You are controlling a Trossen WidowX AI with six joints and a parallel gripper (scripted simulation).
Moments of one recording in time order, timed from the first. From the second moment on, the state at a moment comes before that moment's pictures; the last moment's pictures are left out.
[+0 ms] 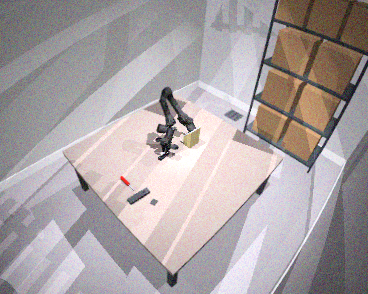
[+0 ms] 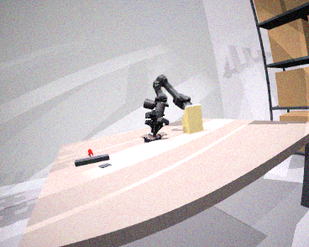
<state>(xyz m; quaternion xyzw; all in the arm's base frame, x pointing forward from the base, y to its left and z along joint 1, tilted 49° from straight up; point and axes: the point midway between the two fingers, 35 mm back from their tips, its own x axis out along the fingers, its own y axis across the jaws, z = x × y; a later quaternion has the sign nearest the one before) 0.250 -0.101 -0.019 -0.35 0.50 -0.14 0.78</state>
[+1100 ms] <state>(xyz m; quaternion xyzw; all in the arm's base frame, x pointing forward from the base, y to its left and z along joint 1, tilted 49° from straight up) 0.262 -0.102 -0.026 -0.31 0.55 -0.16 0.76</state>
